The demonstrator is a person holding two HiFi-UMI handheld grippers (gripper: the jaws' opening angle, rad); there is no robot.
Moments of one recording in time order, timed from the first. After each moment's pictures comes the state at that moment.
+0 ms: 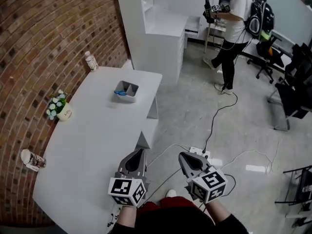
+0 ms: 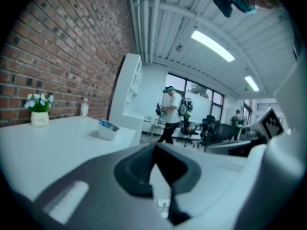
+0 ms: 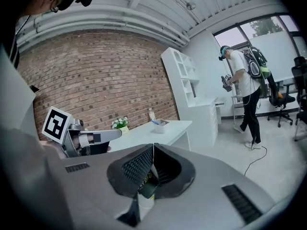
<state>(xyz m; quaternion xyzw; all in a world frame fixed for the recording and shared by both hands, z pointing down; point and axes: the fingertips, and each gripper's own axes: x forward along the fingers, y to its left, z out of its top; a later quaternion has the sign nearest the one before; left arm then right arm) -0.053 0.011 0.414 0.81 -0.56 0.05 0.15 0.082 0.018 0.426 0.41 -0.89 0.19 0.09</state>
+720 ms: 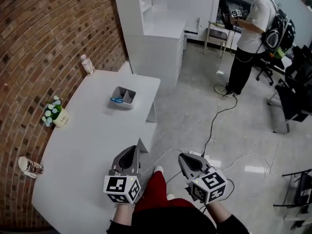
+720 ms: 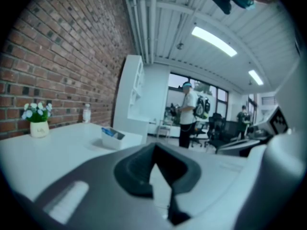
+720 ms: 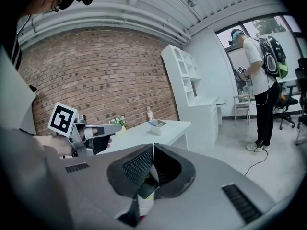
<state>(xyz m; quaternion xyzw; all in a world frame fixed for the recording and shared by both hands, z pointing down) -0.069 -0.046 0.405 0.80 -0.59 0.06 0.13 0.087 -0.026 0.427 0.40 -0.89 0.19 0.11</state>
